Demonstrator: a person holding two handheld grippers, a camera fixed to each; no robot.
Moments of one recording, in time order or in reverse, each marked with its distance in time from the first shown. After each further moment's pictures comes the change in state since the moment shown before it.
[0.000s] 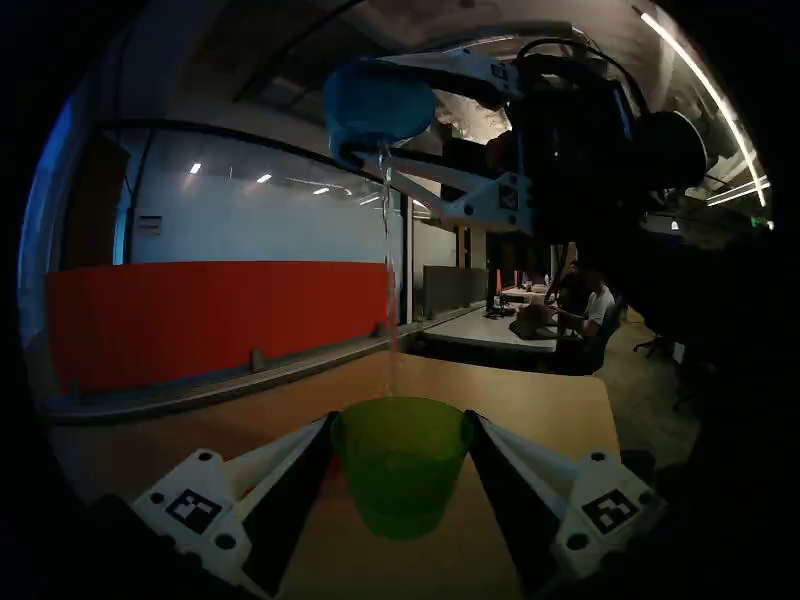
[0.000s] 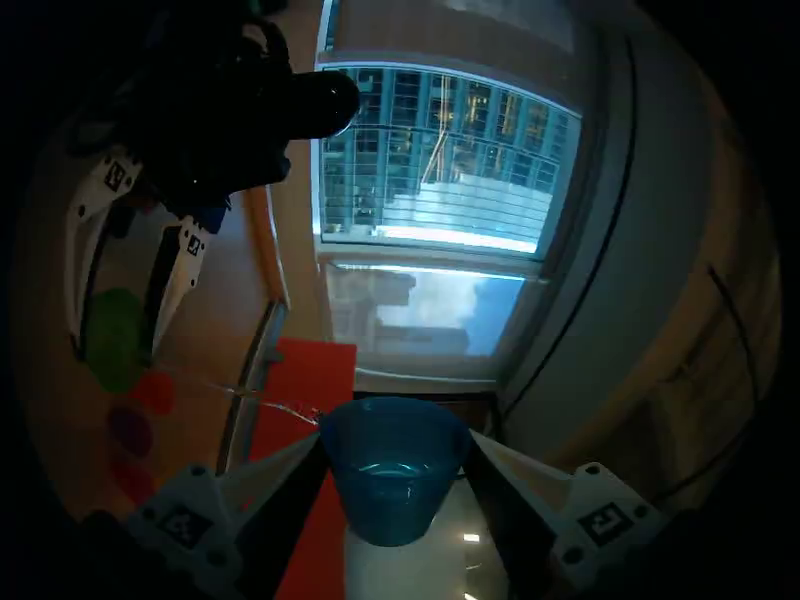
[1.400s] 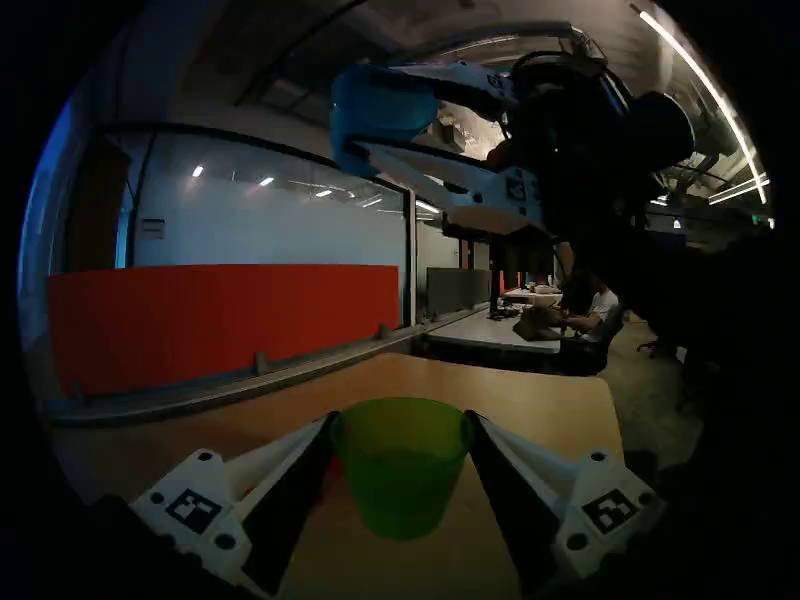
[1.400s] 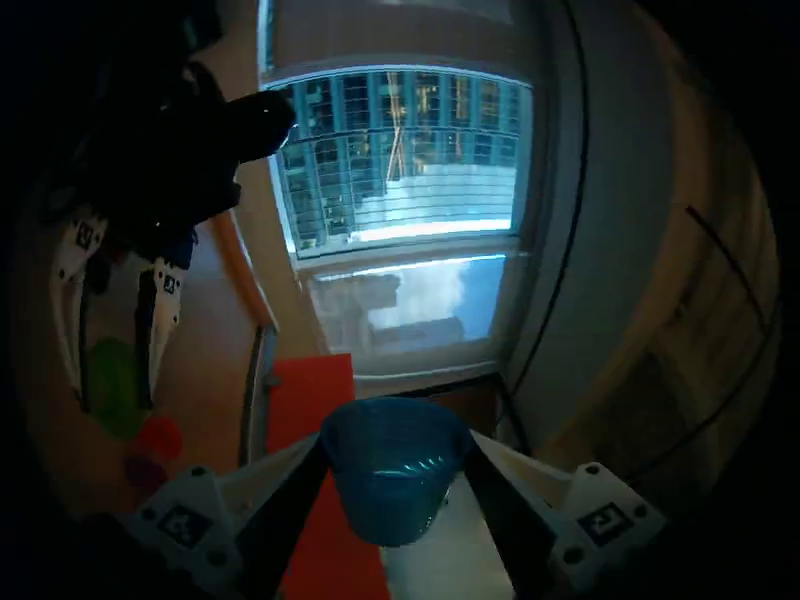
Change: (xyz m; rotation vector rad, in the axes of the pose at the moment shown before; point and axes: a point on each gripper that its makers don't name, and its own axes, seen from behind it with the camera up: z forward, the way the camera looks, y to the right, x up) left arm 0.003 -0.003 -0.002 0.014 0.007 0.007; right arm -0.004 0.006 -0.009 -0.040 0.005 0.245
